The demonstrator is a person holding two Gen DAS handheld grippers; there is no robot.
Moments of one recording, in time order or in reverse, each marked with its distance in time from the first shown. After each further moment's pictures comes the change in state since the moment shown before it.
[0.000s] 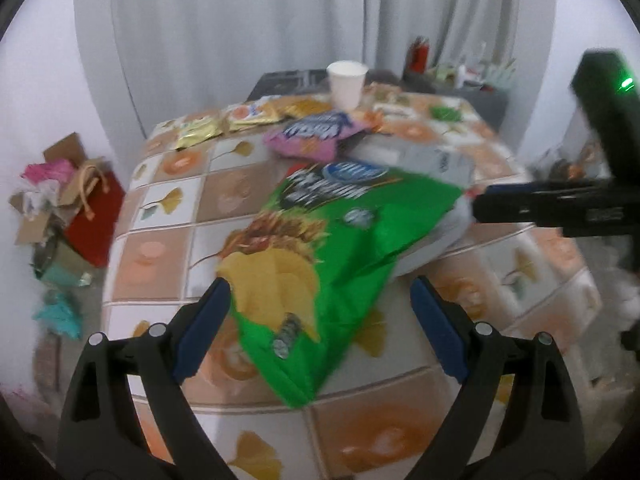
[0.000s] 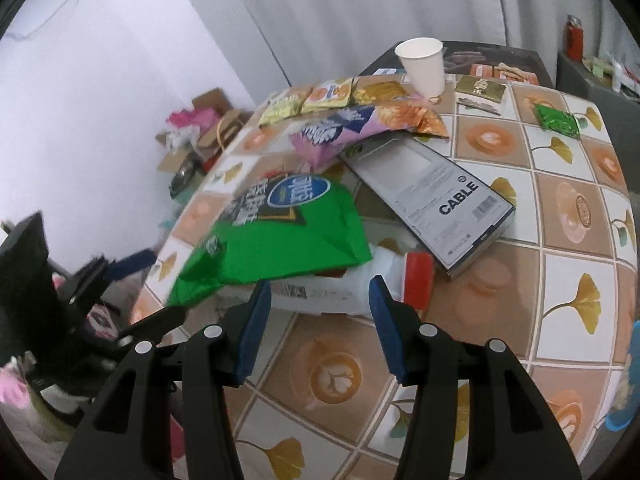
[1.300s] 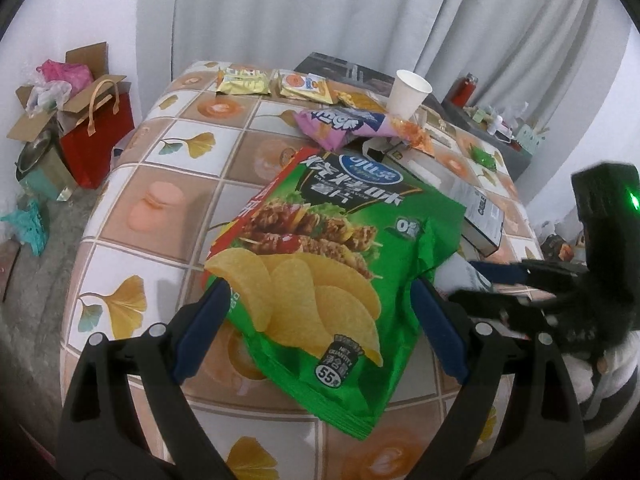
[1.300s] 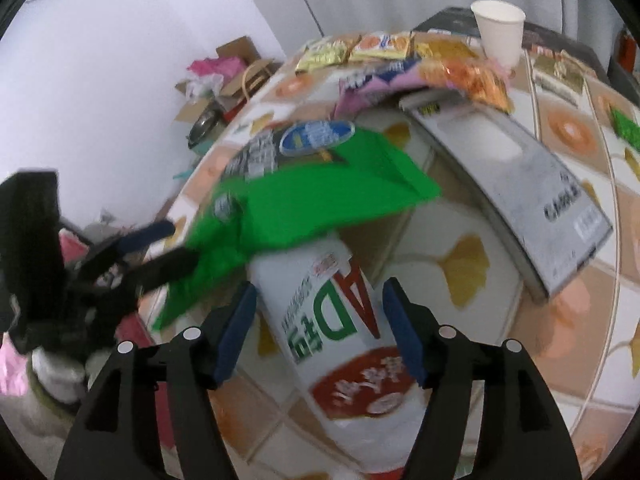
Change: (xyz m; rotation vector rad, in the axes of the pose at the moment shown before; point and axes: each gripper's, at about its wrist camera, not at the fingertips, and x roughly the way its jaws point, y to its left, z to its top) left arm 0.019 0.063 -0.009 -0.331 0.024 -0.089; right arm 0.059 0.029 0.001 -0.087 0.180 0.073
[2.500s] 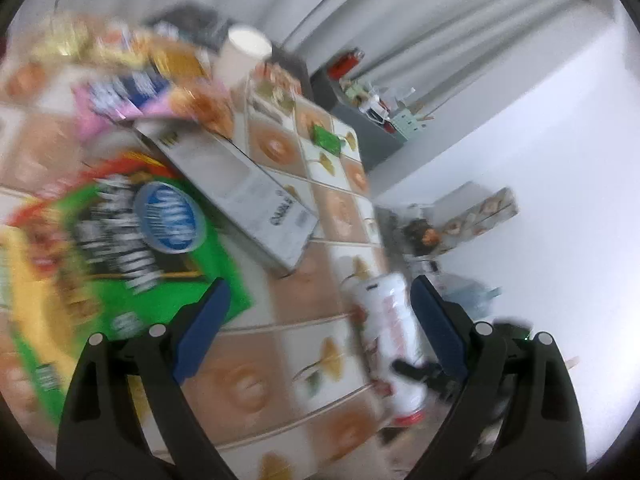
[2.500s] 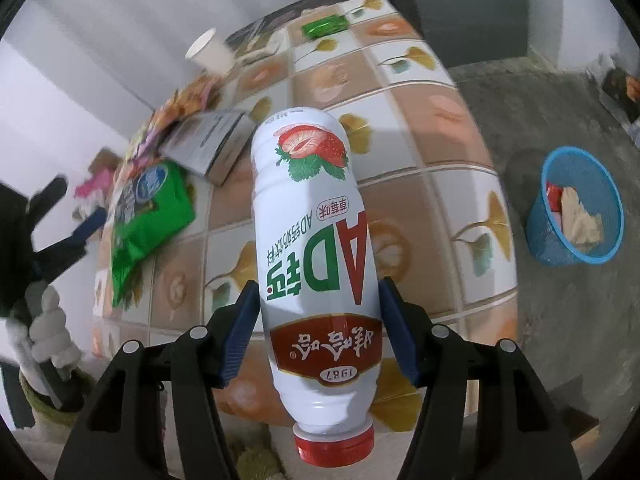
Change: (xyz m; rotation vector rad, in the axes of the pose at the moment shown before) left arm 0.062 -0.117 0.051 -0.095 0.188 -0.539; right arm -0.129 -0.138 -0.151 0.613 -0.184 -0.239
